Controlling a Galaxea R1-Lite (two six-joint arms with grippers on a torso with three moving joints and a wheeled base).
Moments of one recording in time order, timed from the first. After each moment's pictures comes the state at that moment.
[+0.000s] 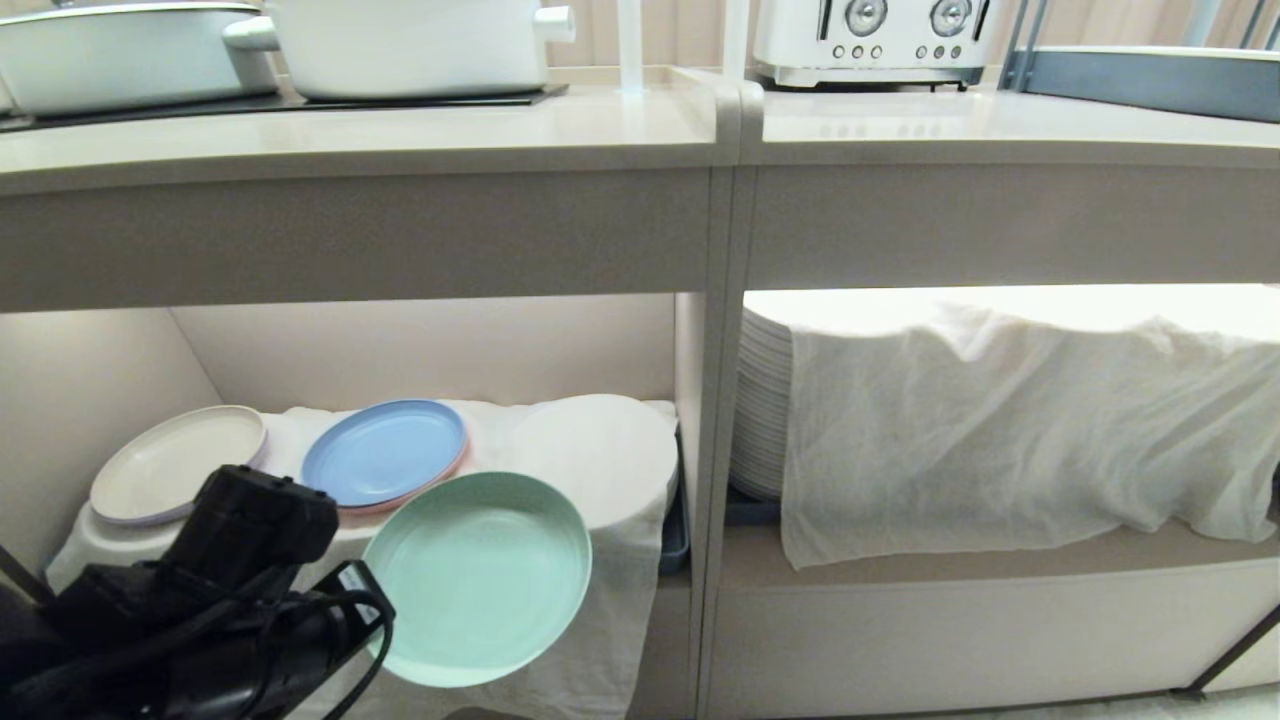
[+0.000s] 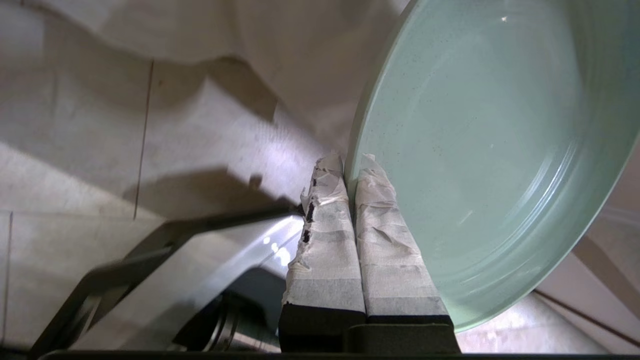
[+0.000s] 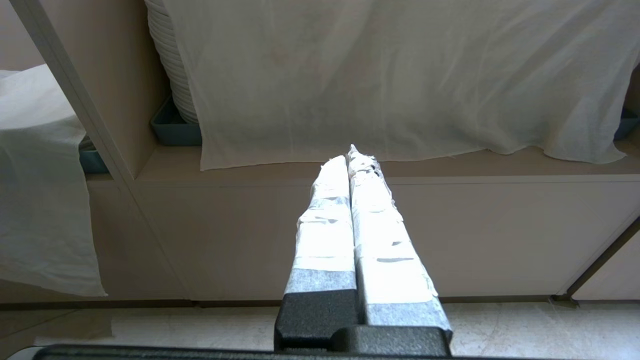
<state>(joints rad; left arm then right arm) -0.43 1.46 -0.48 -0.02 0.22 -1.10 0.00 0.00 0.00 0.00 0.00 0.00</state>
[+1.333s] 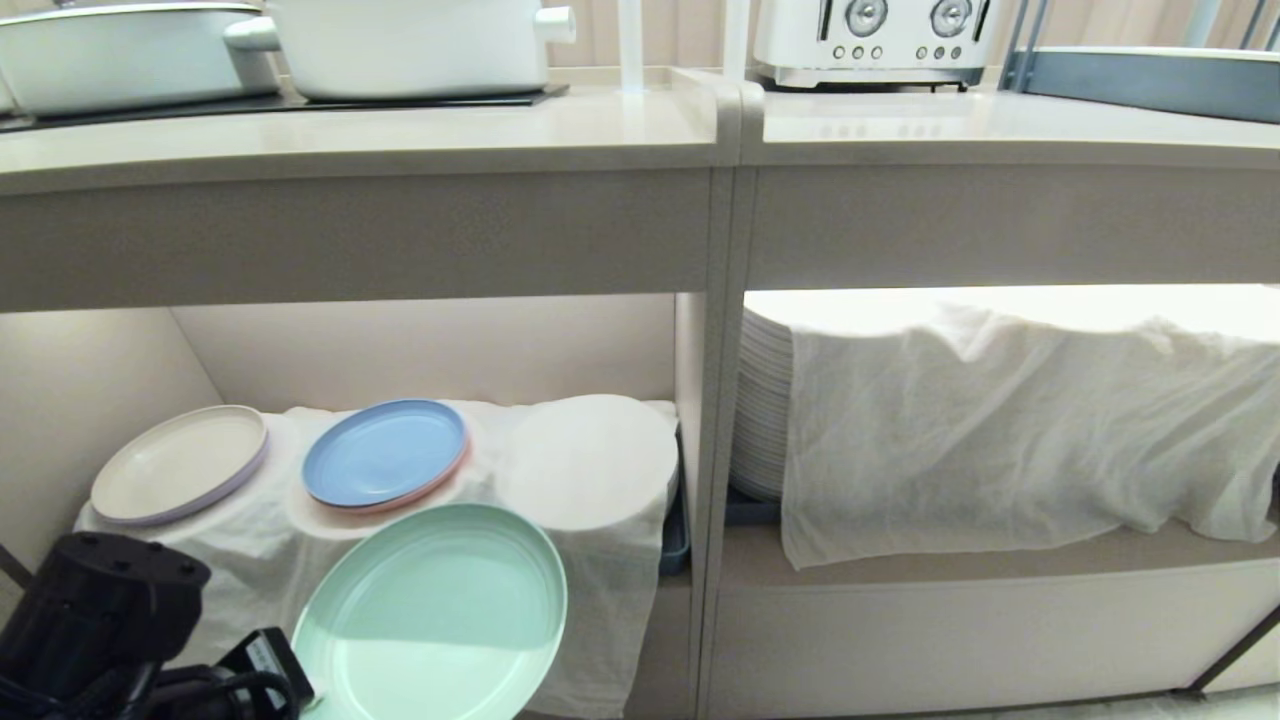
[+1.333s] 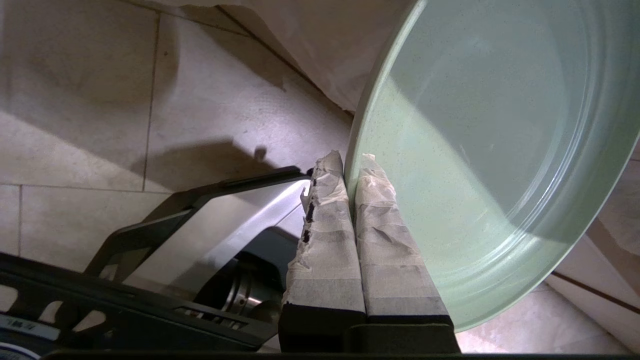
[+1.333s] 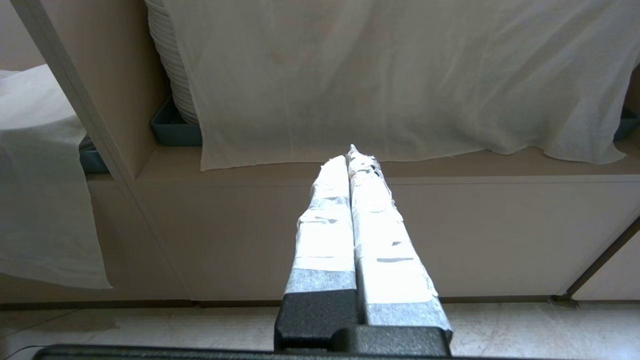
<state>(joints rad) -0.43 1.23 -0.39 0.10 0.18 -1.10 0.00 0.00 0.00 0.00 0.00 0.00</state>
